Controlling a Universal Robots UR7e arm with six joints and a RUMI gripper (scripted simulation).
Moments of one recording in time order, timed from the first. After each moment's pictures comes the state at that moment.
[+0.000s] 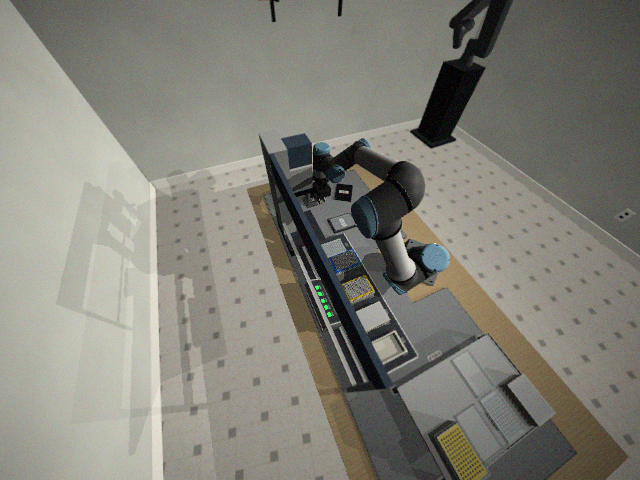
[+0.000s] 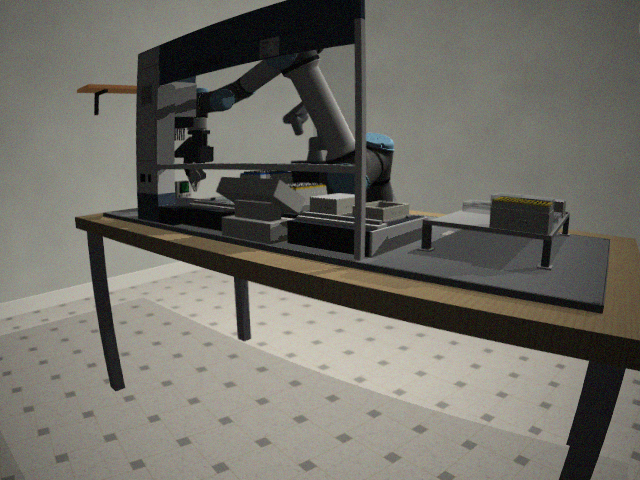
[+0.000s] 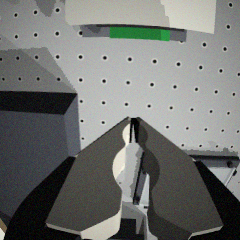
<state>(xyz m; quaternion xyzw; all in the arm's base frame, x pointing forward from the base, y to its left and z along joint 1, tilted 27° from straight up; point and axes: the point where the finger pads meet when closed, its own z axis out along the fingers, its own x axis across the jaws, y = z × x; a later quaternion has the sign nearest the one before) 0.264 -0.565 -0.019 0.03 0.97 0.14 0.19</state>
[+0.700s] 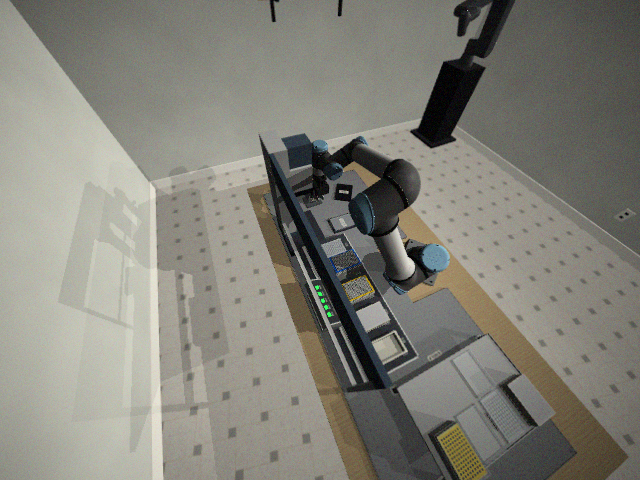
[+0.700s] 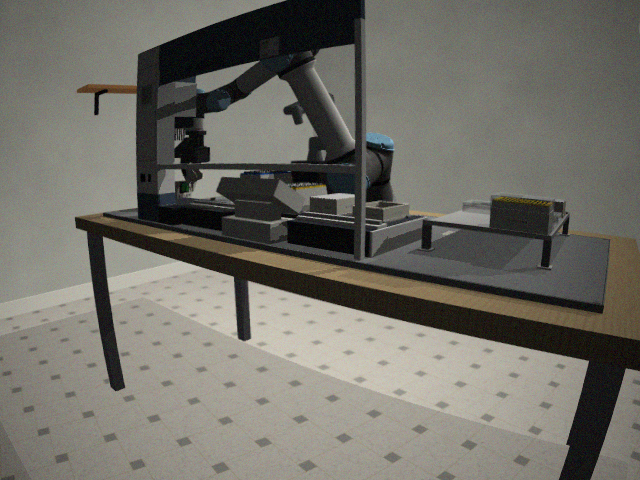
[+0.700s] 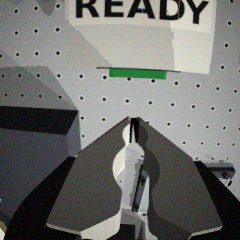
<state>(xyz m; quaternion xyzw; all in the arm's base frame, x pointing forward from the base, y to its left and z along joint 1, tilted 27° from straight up) 0.264 -0.585 -0.026 0.03 0.97 0.14 0.19</state>
